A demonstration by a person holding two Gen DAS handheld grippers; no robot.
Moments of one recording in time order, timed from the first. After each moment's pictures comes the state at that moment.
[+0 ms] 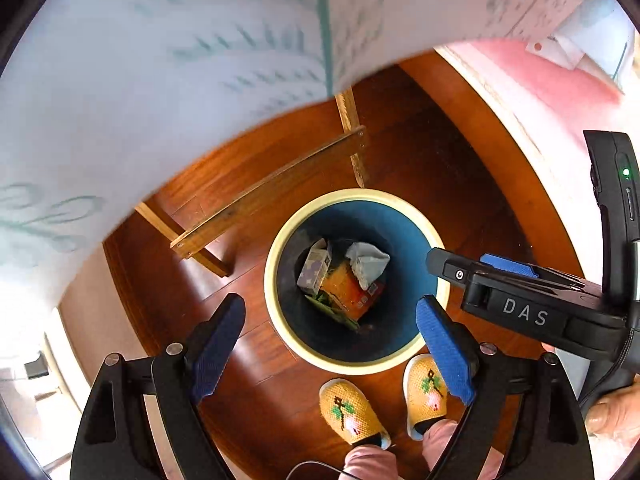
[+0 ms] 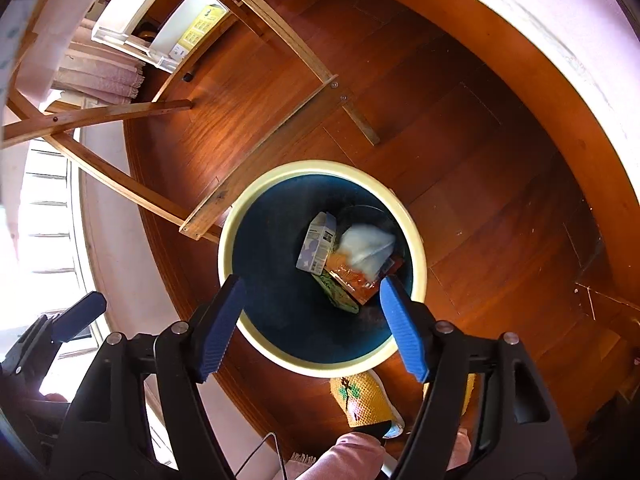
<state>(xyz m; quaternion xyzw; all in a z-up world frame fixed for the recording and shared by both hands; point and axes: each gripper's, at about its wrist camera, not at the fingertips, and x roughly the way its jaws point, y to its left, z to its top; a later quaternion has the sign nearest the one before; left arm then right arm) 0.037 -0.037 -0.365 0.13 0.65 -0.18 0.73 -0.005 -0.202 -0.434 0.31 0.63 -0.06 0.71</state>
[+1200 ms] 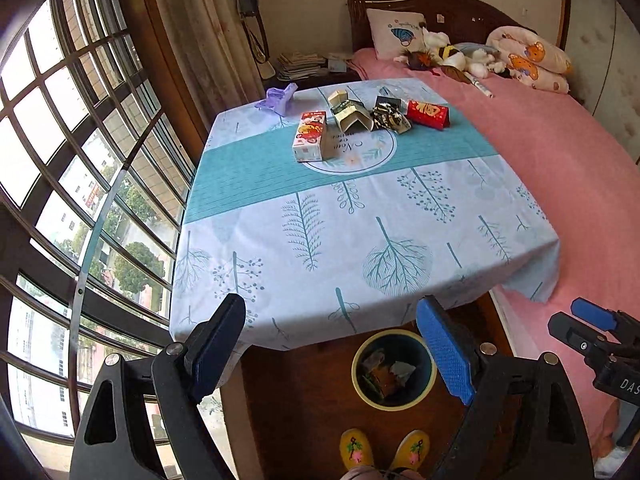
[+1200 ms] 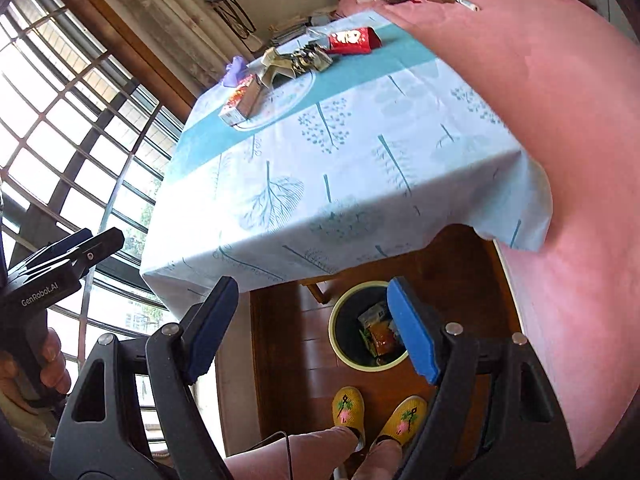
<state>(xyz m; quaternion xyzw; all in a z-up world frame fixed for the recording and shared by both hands) 0.003 0.045 0.106 0.06 0.48 -0.01 0.88 -0.036 -0.209 0.028 0.18 0.49 0.10 0.85</state>
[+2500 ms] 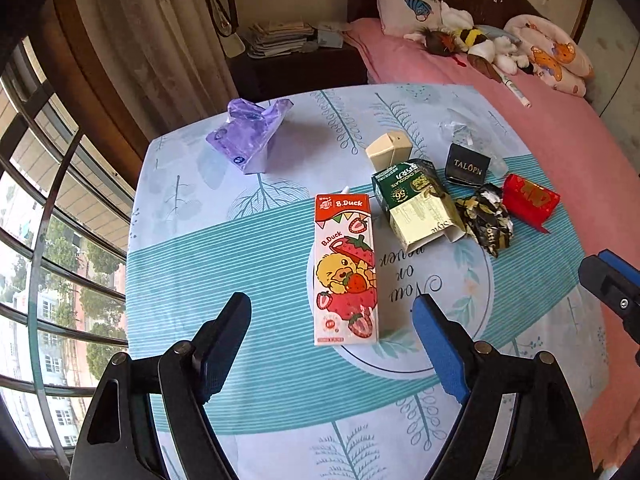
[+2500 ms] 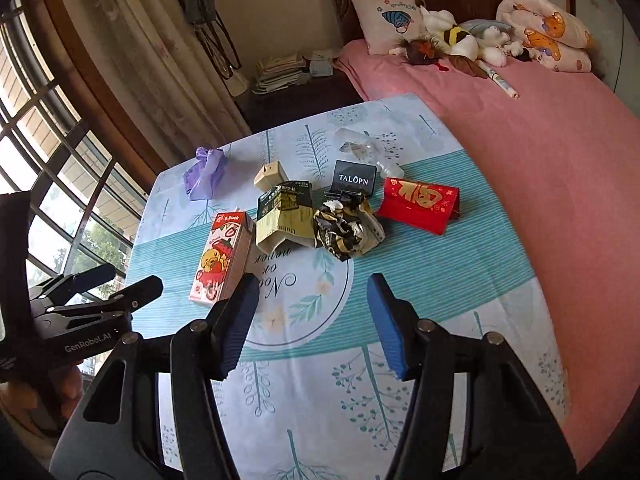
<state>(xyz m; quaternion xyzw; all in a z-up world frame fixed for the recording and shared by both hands) 0.461 0.088 -0.001 0.04 0.56 -0.06 0.83 0.367 -0.119 0.067 0.12 0.46 0.03 0.88</state>
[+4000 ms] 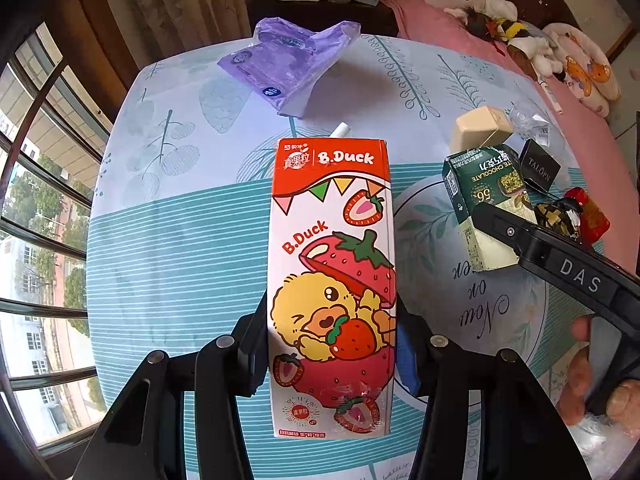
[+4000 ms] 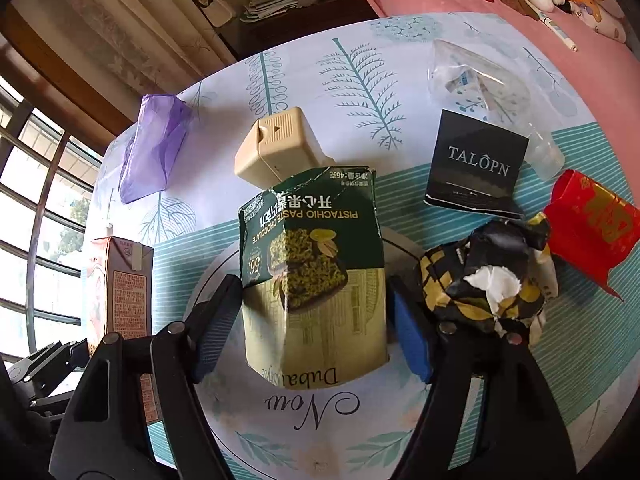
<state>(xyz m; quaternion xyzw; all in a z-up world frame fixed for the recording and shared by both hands) 0.514 0.132 -0.094 -0.03 0.61 -0.05 0.79 0.539 -0.043 -0.094 0.13 0.56 0.05 0.81</state>
